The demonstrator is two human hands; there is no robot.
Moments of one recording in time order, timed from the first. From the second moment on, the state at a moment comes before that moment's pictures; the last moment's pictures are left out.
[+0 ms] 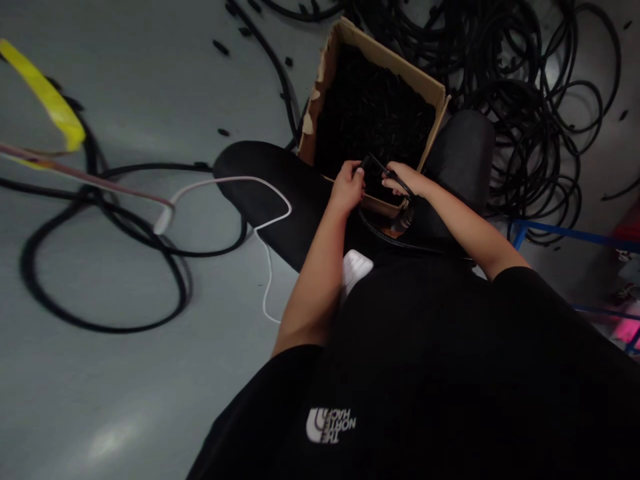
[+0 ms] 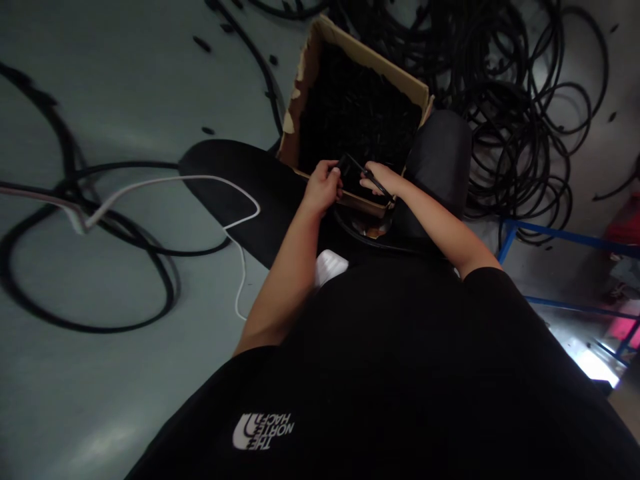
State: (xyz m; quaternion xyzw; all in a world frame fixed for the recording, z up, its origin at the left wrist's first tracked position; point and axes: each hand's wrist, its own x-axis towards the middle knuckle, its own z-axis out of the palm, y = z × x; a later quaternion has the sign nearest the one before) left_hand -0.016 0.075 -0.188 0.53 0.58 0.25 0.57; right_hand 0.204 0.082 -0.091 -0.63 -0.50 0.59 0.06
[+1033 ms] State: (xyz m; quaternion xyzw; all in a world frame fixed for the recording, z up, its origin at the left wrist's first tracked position) left_hand -0.007 0.070 -0.201 0.48 0.58 0.28 0.60; right_hand 0.196 0.080 -0.097 -0.61 -0.63 0.48 -0.04
